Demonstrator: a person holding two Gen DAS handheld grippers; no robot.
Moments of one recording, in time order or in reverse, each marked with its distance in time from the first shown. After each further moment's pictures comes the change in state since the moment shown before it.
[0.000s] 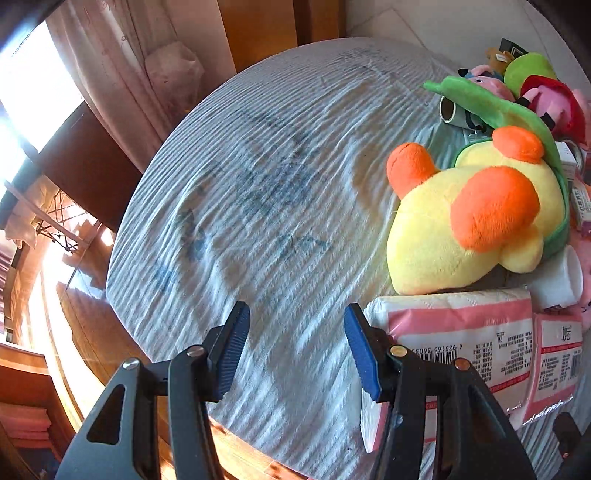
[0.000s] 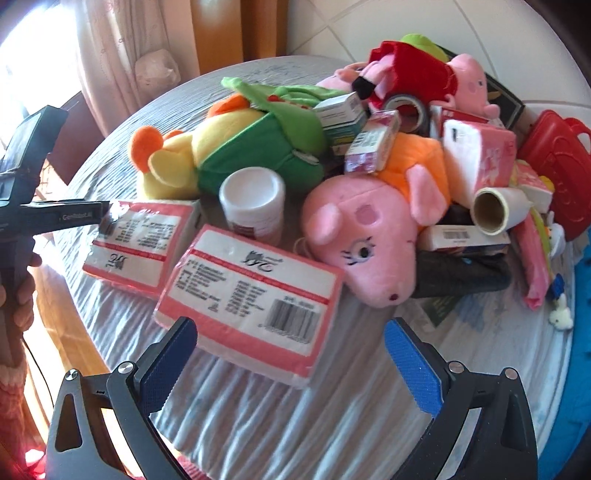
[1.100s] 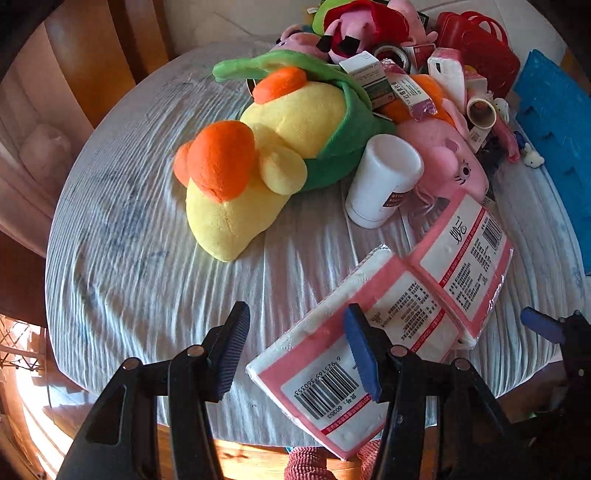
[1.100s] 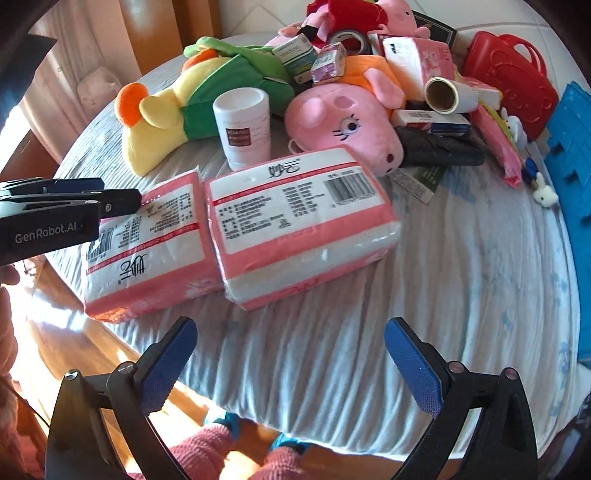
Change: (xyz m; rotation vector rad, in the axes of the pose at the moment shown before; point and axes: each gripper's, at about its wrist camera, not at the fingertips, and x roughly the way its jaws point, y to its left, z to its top) left arm -0.039 -0.074 -0.028 0.477 0.007 -0.328; right arm 0.001 0.037 -0.068 0.276 0.069 -0.121
